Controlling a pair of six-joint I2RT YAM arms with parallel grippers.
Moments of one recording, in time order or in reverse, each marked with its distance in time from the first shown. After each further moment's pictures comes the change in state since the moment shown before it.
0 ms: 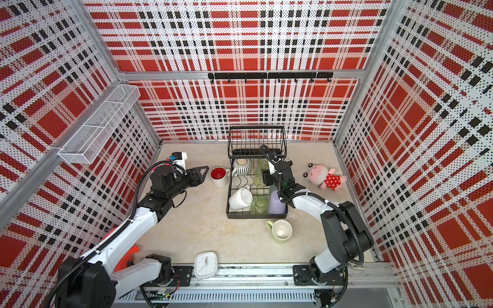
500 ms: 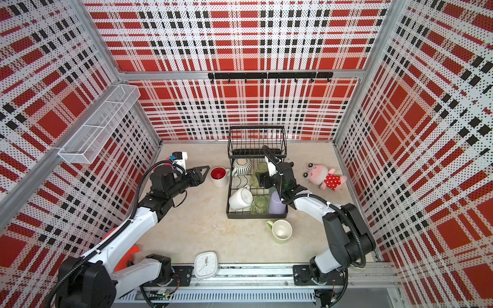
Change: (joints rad) left arm 0.002 0.004 -0.004 0.027 0.034 -0.023; right arm 0.000 -0.030 -0.029 -0.011 -0.171 0.089
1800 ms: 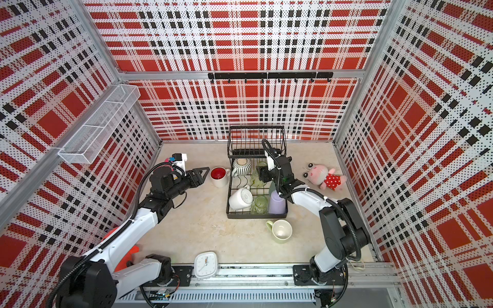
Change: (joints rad) left arm 0.020 0.000 -0.033 0.031 0.044 -0.027; right arm -0.016 0.079 0.119 -0.030 0.033 0.023
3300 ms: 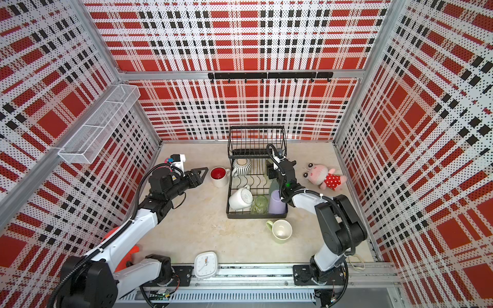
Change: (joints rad) left arm 0.024 -0.001 -0.022 0.027 0.008 -0.018; right arm -0.035 0.053 -0.114 0.358 0.242 -0.139
